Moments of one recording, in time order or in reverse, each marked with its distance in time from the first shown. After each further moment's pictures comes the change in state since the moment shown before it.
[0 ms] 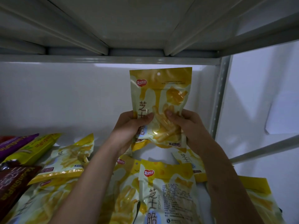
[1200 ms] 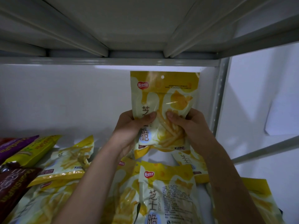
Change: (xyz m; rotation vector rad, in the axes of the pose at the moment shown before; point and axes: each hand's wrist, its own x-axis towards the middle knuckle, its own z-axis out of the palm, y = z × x) left_hand -0.005 0.006 0.011 -0.109 0.011 0.043; right_hand -0.002 -0.004 -0.006 -0.026 0.033 -0.078
